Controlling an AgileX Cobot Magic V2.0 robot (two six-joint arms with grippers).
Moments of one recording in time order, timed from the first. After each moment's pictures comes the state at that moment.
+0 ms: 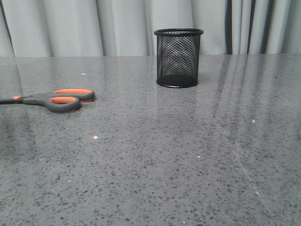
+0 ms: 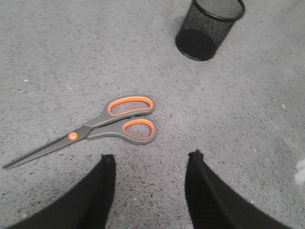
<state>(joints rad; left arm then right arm) 0.05 0.93 -0.98 -0.69 1.03 0.61 0.02 0.75 -0.86 0.31 0.84 -0.22</state>
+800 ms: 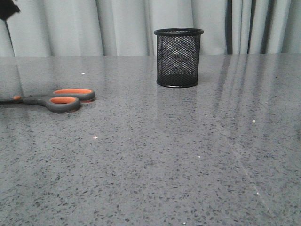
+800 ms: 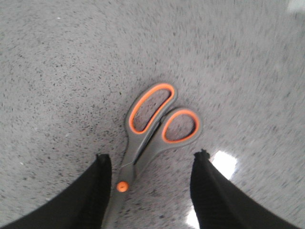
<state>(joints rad) -0.07 1.51 -1.43 -0.50 1.23 1.14 0.10 0.75 -0.86 0.33 0.84 -0.24</state>
